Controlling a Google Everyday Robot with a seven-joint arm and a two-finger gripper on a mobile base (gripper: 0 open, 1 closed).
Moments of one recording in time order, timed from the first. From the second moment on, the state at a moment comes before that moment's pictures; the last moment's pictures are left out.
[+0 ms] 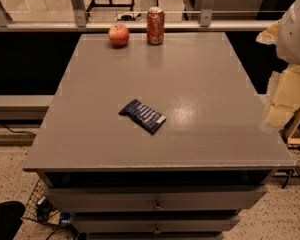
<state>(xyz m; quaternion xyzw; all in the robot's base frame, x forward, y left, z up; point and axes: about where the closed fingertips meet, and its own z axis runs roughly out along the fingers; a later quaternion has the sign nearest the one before) 0.438 -0.214 0.986 -0.60 0.78 -0.05 0.17</state>
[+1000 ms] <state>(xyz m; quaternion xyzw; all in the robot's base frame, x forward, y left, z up) 0.449 -0.204 0.980 -0.54 0.80 -0.01 0.26</state>
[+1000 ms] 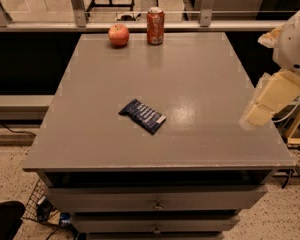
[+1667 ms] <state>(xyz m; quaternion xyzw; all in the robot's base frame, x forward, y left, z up) 0.463 -0.167 0.960 -0.44 0.81 0.08 0.38</state>
